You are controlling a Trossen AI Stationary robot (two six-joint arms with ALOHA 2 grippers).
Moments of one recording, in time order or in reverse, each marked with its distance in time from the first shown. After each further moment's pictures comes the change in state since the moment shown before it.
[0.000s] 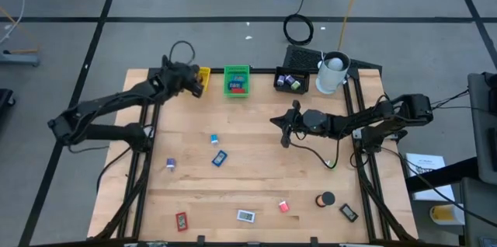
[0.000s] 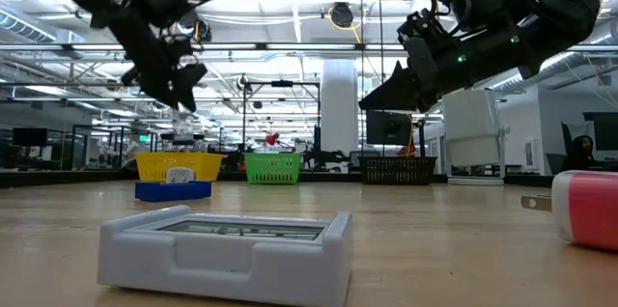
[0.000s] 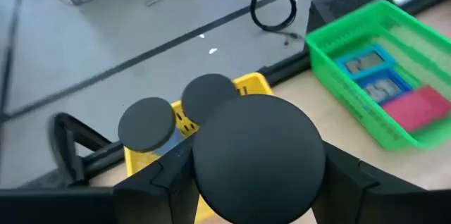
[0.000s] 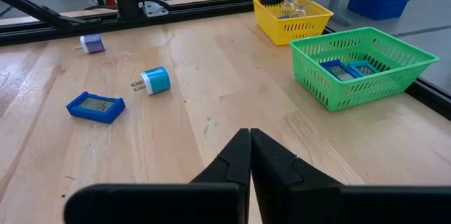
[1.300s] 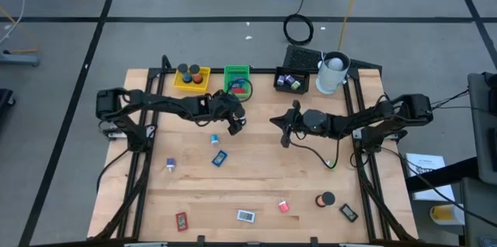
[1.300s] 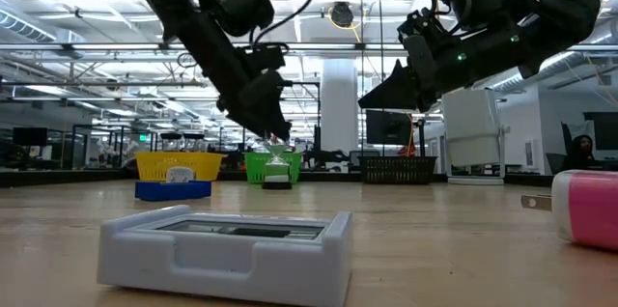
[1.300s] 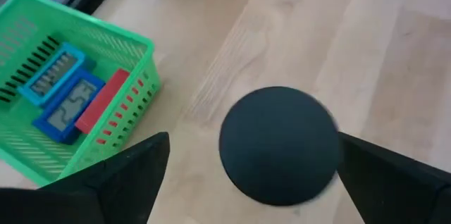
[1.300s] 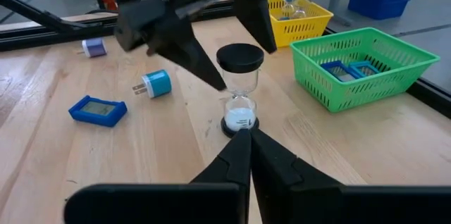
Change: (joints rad) left arm -0.460 0.533 0.255 0.153 0.181 0.052; right arm 0.000 0.000 0.000 0.007 -0.002 0.012
